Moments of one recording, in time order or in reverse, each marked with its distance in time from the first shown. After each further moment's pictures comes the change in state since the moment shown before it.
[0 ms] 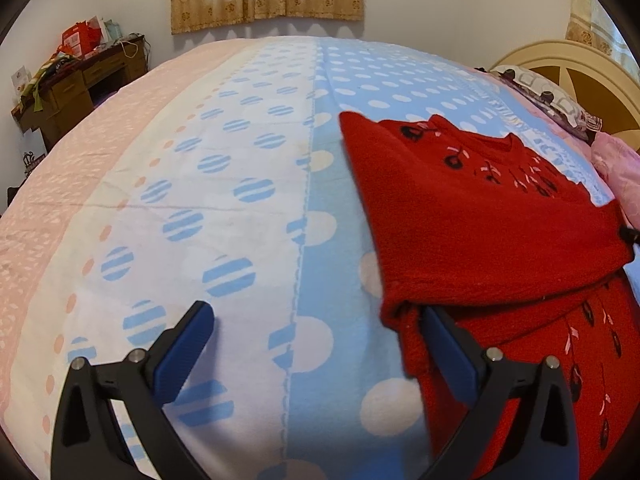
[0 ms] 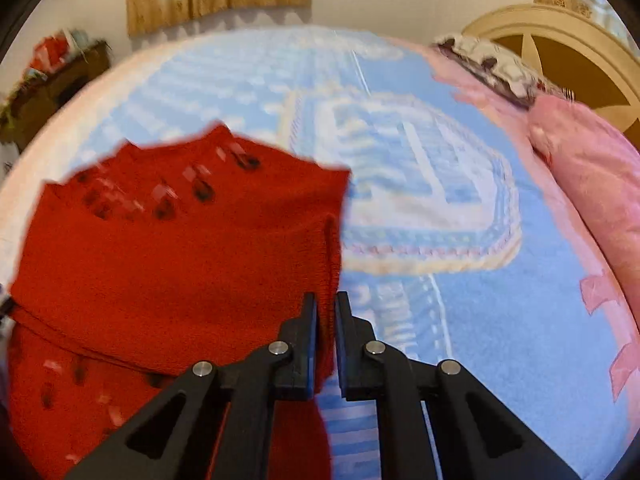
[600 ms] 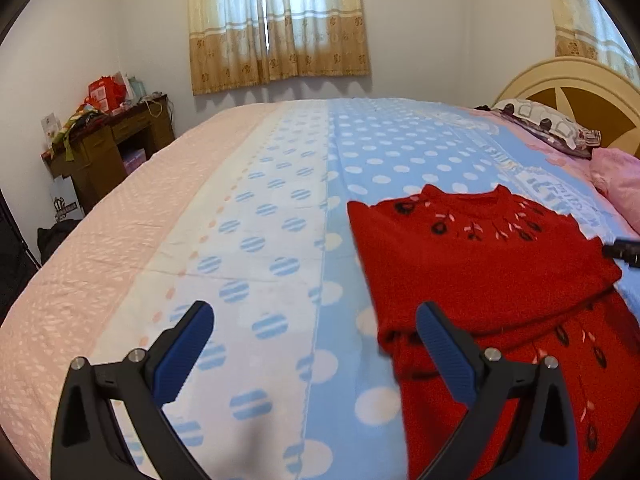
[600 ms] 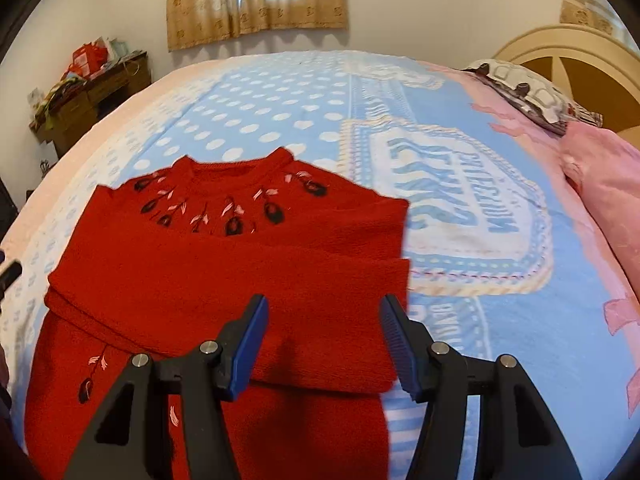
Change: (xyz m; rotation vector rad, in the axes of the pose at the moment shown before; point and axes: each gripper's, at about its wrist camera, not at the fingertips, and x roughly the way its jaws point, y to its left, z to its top) left arm -0.062 -0.011 0.020 0.030 -0.207 0.095; right arm -0.032 0.036 0.002 -0.068 -0.128 0.117
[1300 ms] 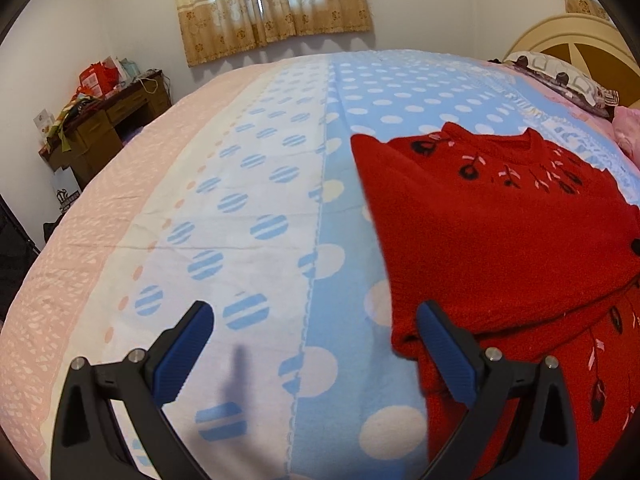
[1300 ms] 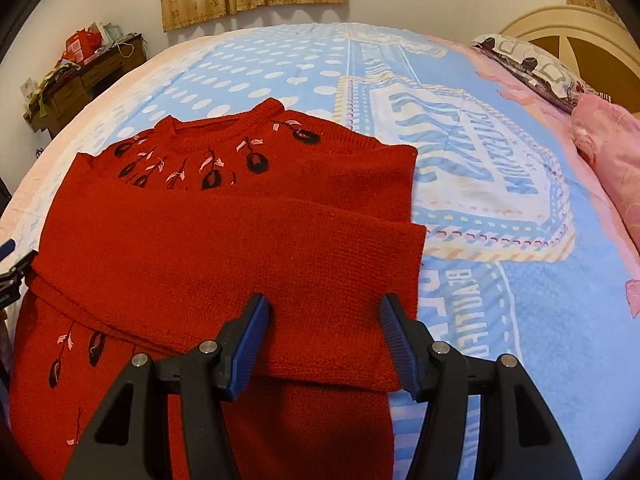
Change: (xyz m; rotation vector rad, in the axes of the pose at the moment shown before) left arm 0.056 -0.018 -0.022 0.068 0.146 0.064; right arm 0.027 -0.014 -0.022 0.020 0.074 0.013
